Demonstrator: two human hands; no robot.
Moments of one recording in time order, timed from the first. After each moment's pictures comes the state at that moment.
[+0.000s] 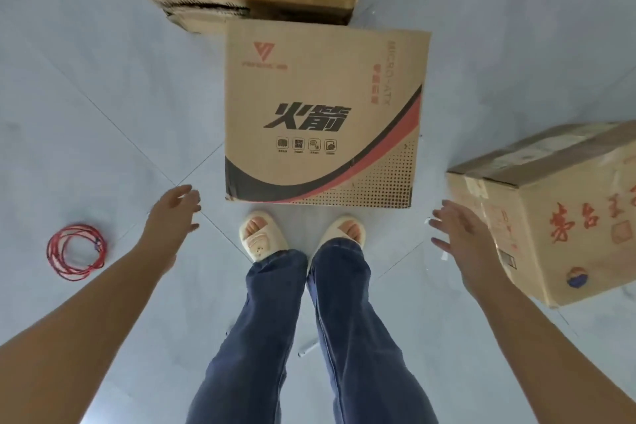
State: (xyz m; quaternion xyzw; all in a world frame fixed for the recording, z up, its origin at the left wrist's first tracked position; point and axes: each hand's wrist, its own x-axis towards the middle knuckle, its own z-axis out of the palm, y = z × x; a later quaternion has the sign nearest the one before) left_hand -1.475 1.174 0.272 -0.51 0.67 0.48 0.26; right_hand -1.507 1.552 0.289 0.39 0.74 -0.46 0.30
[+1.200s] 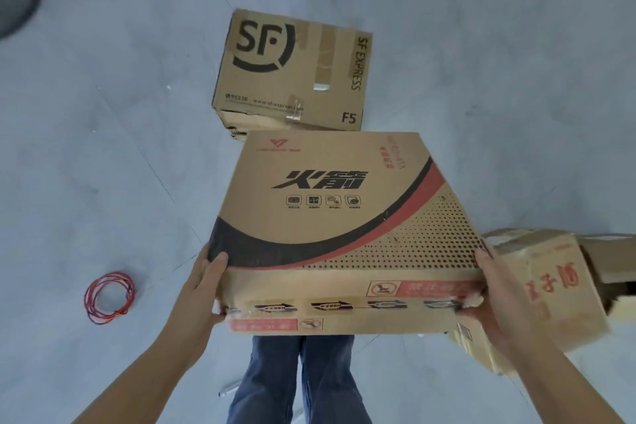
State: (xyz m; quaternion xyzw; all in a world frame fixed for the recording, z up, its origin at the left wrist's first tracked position) left_hand -1.478 1.211 0.501 -0.52 0.55 0.63 0.15; right_hand -1.563 1.558 0.489 0.37 0.67 -0.59 0.25
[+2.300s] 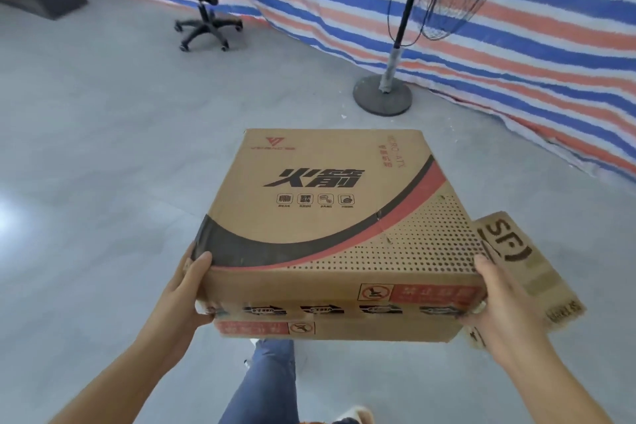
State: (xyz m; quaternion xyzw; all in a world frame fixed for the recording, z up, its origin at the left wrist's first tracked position) left_hand -1.116 1.165 0.745 -0.62 0.31 0.63 -0.35; right_hand -1.454 1.261 0.757 -0.10 0.69 -0.56 0.44
